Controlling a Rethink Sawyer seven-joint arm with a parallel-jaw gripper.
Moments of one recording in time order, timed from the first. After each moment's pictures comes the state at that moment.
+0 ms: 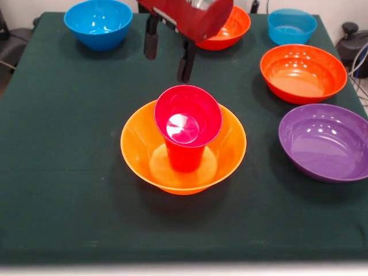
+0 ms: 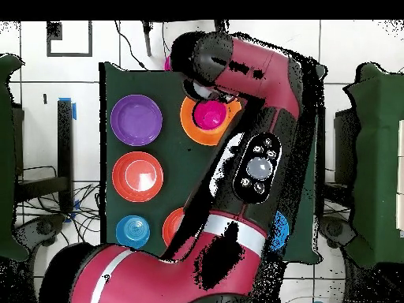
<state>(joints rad) -0.05 -0.31 -0.48 0.85 0.34 1.08 2.14</state>
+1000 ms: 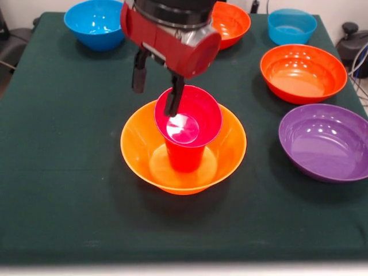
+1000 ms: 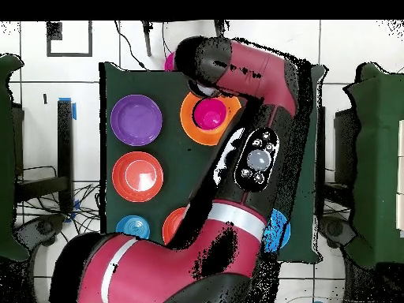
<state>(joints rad) -0.06 -0.24 -0.47 0.81 0.33 0.95 2.14</state>
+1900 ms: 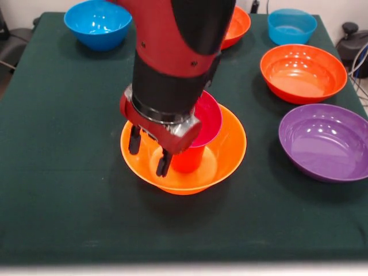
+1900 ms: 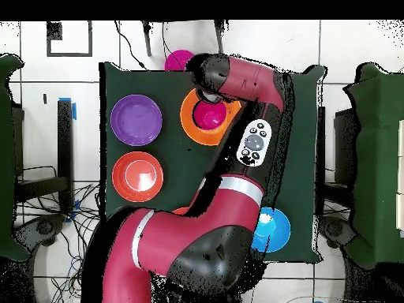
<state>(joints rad) -0.10 -0.02 -0.46 0.67 0.33 0.88 2.14</state>
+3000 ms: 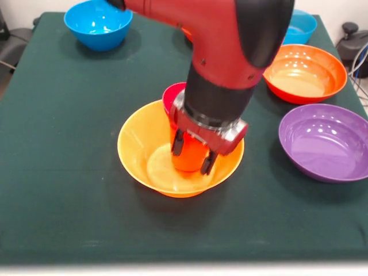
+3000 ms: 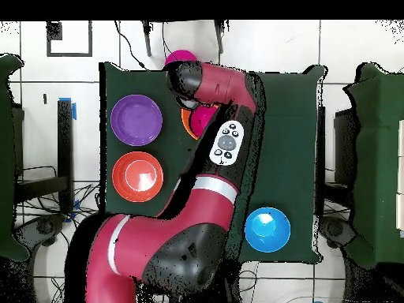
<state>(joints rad) -0.02 -0.03 -0.46 0.73 0.35 0.88 2.14</state>
